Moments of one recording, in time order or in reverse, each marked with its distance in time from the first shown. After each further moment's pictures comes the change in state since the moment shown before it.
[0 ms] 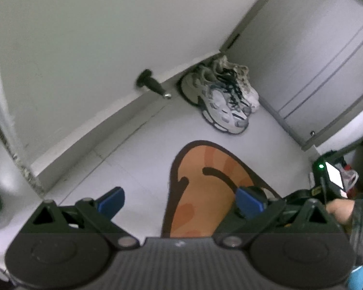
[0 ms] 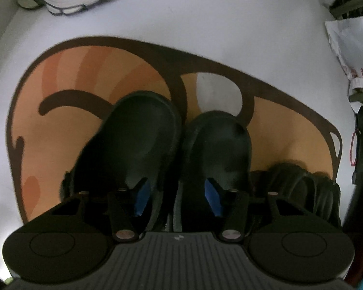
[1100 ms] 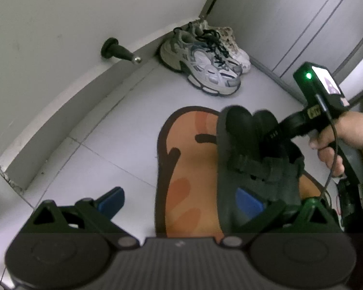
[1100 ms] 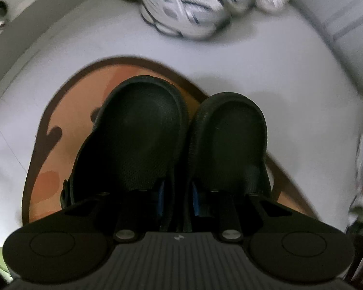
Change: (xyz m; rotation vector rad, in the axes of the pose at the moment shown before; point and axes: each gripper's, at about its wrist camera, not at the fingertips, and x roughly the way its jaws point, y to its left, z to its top) left arm 0.042 -0.025 -0.034 0.128 0.095 0.028; right arm -0.050 0.087 0.024 -0.538 -0.233 -0.013
